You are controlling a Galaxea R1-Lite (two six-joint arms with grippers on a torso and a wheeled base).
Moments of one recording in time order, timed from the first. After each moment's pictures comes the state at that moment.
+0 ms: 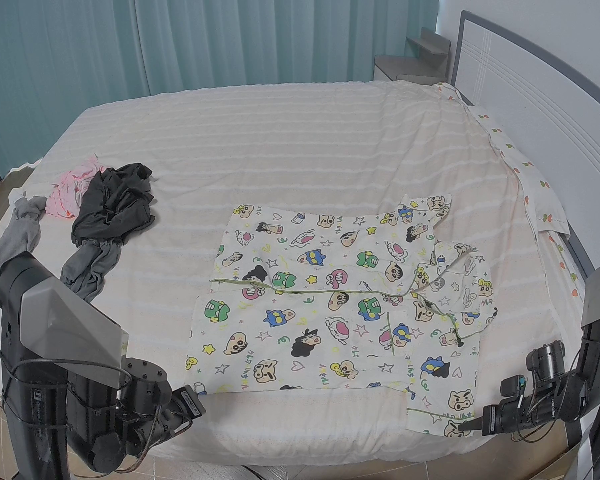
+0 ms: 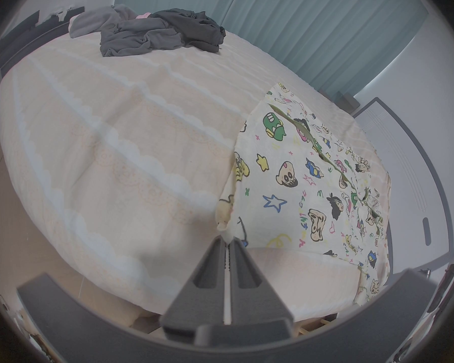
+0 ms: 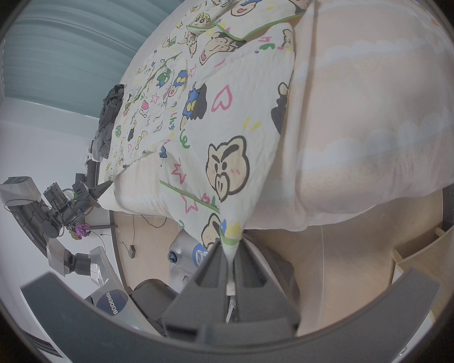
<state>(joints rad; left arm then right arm) -0.44 2.32 -0.06 -1.55 0.19 -0.82 0.04 2.20 -0.02 -1.07 0.51 0.20</state>
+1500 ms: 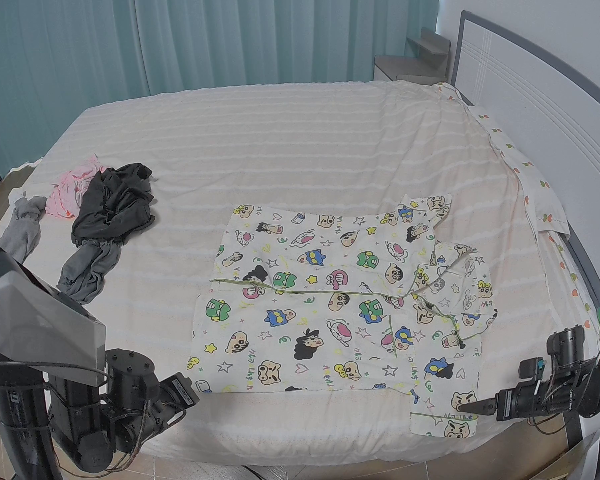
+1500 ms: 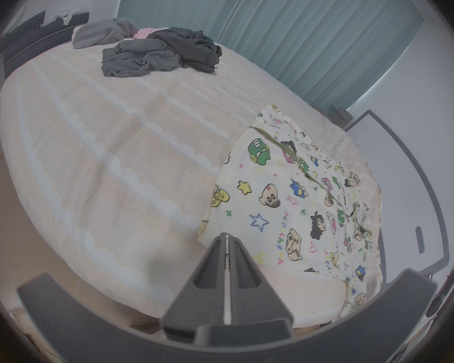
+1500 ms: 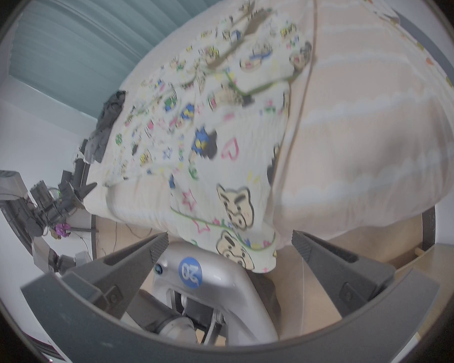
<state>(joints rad) -0.44 2.21 -0.03 -1.55 0.23 -0.83 0.01 1.98 -0.02 -0.98 0.41 0.15</state>
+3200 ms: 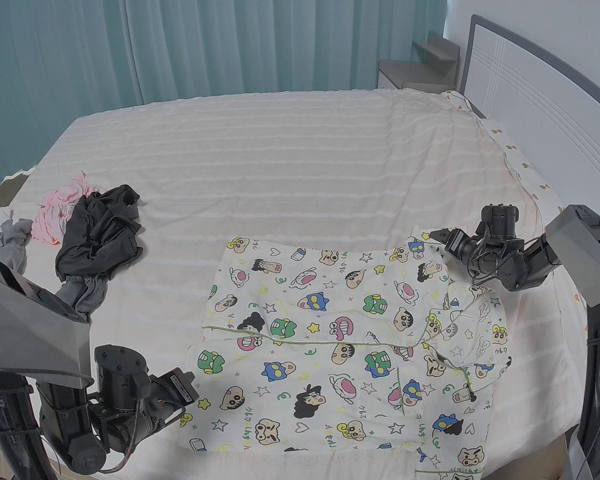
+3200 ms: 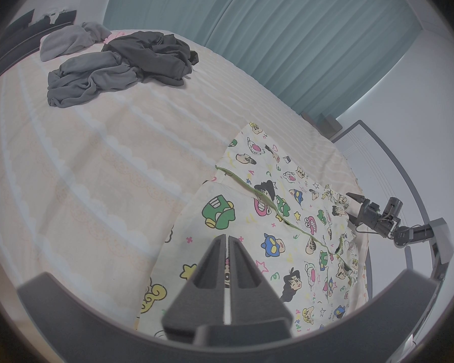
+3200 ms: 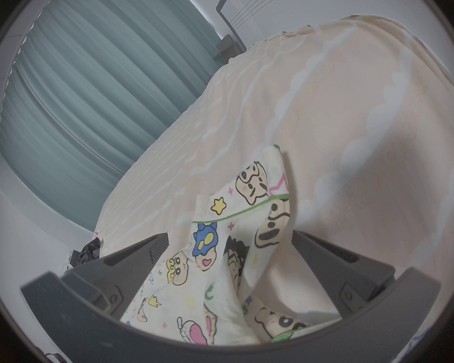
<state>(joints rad) -0.46 2.12 -0.02 -1.55 0.20 -0.83 0.05 2.43 -1.39 -0.61 0.12 0.62</state>
